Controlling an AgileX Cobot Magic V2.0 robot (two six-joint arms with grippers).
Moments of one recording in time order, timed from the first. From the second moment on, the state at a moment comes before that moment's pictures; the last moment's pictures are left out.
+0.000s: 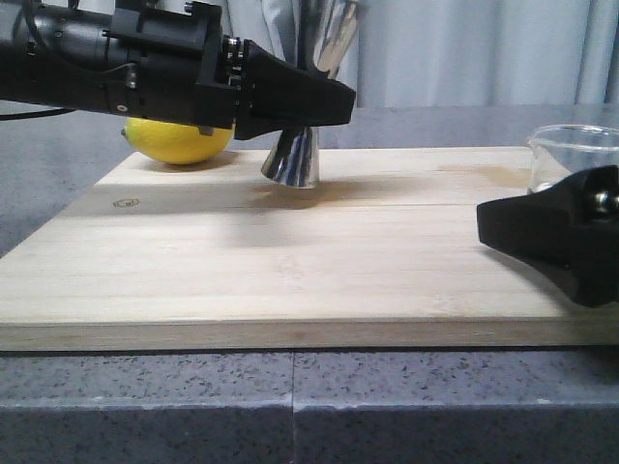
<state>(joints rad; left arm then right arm) -0.40 1.86 -1.07 -1.77 1.15 2.28 0.55 1.16 -0.13 0.11 -0.75 -0.08</state>
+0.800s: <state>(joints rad) -0.40 1.86 -1.07 -1.77 1.15 2.28 0.55 1.16 -0.12 0.08 -0.78 -0.07</state>
